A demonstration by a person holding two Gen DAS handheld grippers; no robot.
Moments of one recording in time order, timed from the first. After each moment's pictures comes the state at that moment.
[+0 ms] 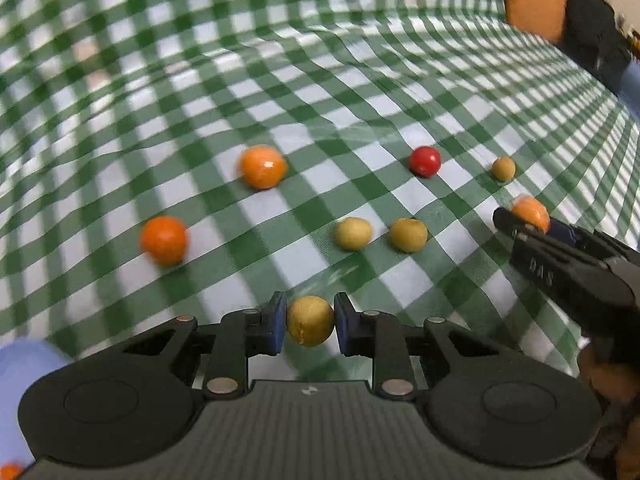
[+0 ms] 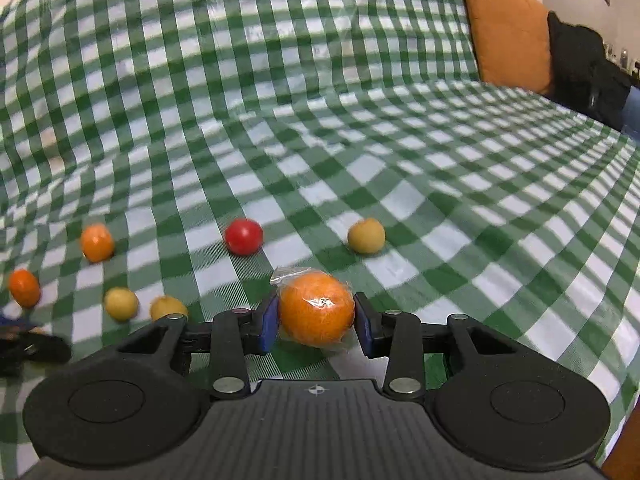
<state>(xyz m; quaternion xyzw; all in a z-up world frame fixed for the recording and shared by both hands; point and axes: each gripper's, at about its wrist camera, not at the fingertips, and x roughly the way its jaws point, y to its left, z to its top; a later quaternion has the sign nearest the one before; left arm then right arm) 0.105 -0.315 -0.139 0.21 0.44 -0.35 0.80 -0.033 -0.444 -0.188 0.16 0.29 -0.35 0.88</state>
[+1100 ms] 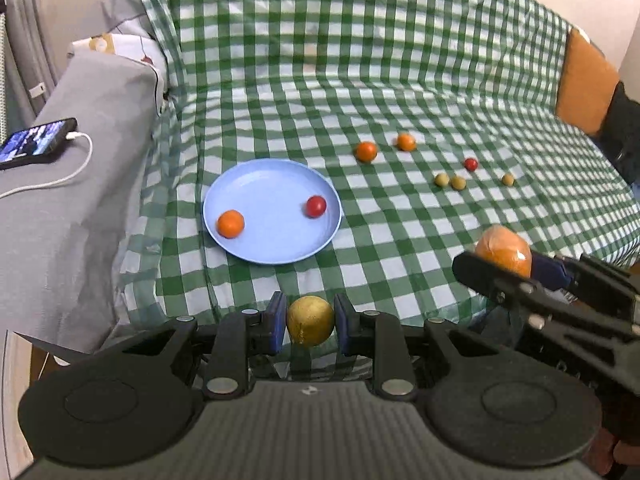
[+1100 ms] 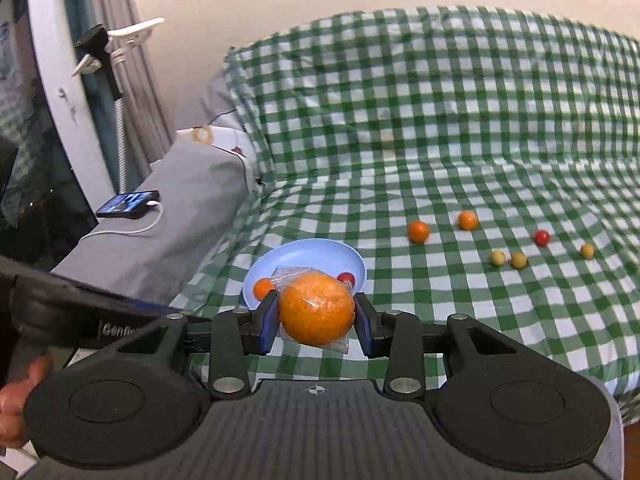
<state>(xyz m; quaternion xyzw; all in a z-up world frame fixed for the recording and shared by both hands) -0.069 -0.001 0.018 0.09 0.43 -0.23 0.87 -0.161 -0.149 0.013 0.12 0.28 -0.02 0.95</state>
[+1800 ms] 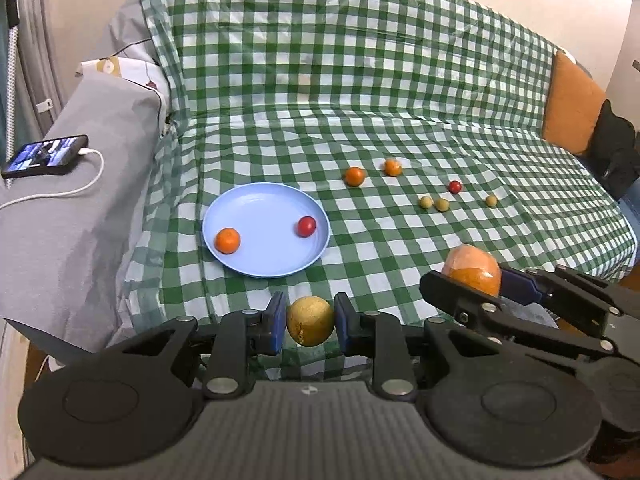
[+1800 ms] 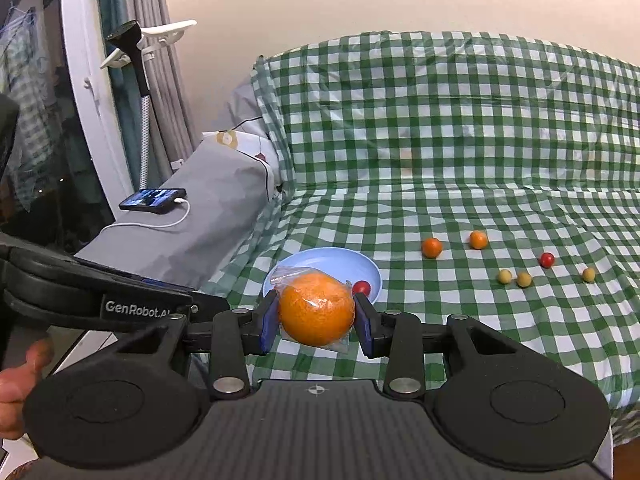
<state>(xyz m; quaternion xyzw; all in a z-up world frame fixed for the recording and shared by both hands) -0.096 0.009 0.034 0.08 0.40 -0.24 0.88 -0.181 -0.133 0.024 0.10 0.27 -0.01 0.96</state>
